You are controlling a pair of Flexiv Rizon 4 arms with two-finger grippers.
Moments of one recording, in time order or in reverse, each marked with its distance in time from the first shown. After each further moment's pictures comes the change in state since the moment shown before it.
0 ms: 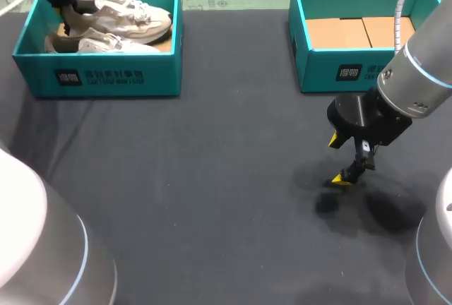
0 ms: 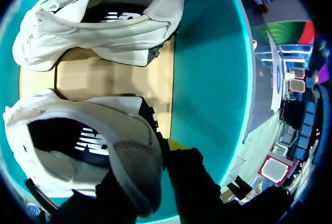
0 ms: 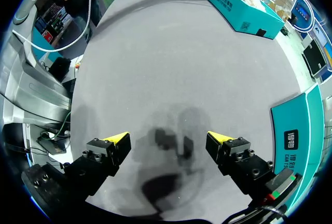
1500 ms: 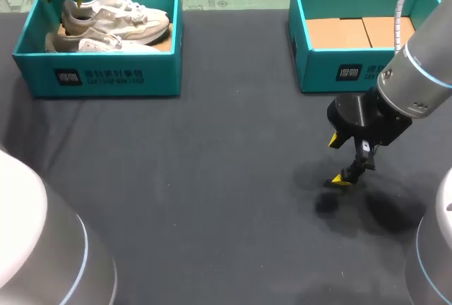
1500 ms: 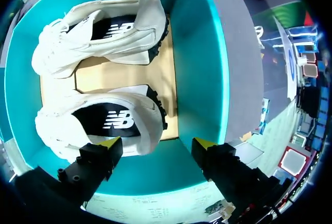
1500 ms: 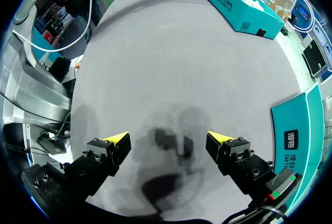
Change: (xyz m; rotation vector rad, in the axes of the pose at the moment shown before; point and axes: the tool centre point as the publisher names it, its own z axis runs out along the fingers) left arm 0.001 0.013 -0.038 -0.014 -0.180 0.092; right arm 0.000 0.000 0.000 0.000 0.000 0.000
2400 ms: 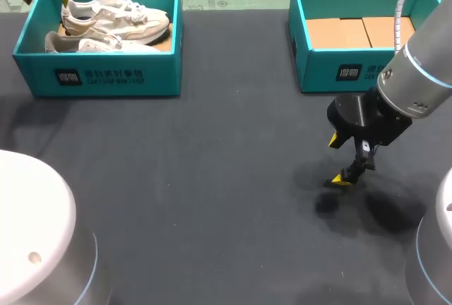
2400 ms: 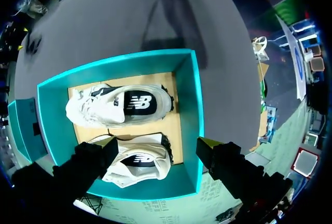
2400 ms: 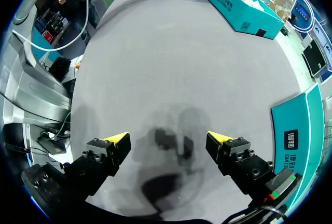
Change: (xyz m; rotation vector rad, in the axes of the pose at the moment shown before) left arm -0.004 -0.107 -0.086 0.094 -0.106 0.033; right arm 0.000 0.000 0.000 0.000 0.000 0.000
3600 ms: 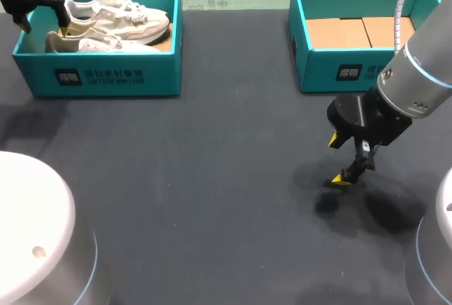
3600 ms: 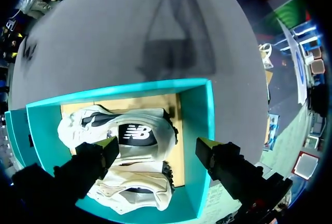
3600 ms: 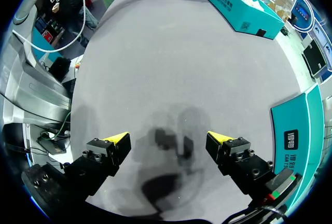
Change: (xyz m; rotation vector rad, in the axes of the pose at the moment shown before) left arm -0.001 -0.046 0.049 0.037 0.000 -0.011; right arm 0.000 0.000 0.000 0.000 0.000 0.000
